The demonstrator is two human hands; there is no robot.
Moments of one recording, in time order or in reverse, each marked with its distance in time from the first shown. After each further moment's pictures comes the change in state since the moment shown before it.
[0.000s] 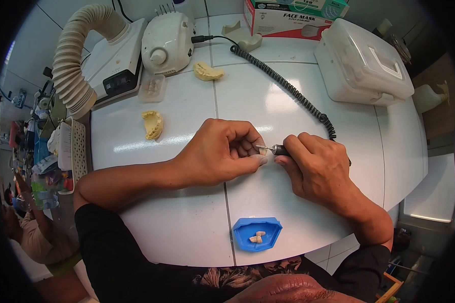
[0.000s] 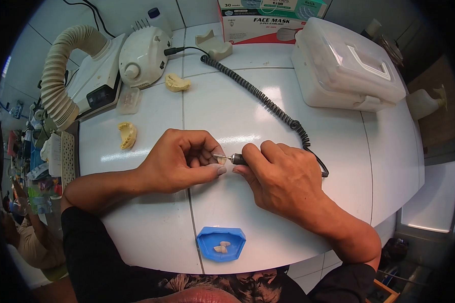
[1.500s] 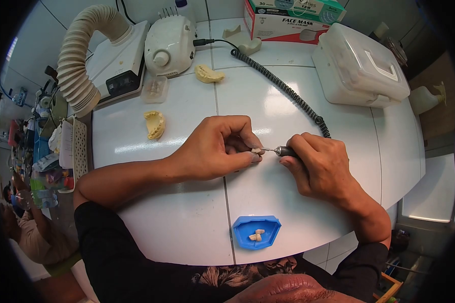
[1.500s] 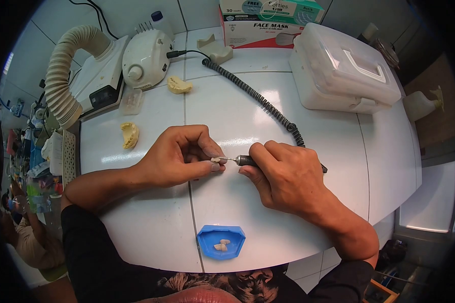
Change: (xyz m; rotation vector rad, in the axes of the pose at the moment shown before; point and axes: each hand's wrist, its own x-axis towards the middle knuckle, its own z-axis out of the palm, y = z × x) left_hand 0.001 -0.006 -0.010 -0.089 -0.088 0.040; right_hand -0.004 0.012 -0.004 0.091 -0.005 -0.025
